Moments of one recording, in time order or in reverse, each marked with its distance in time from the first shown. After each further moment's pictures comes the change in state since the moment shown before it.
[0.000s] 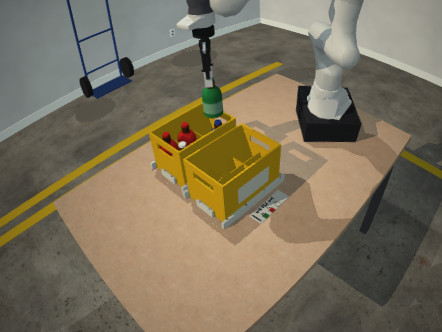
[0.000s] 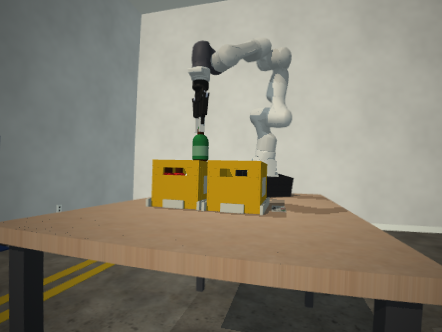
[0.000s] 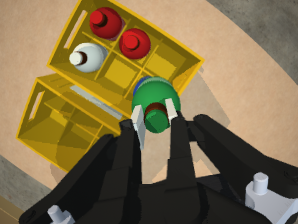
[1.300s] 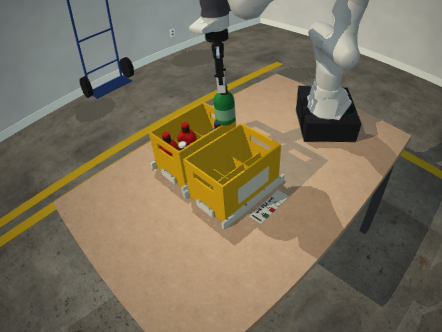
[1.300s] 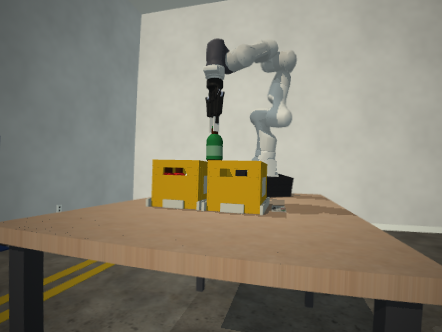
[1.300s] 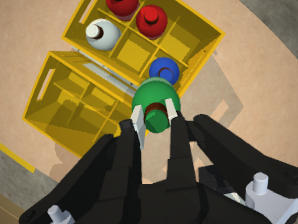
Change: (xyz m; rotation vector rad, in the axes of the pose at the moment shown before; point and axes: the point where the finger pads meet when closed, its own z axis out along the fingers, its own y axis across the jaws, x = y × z) arm -0.044 -0.052 0.000 -0.005 0.004 -0.003
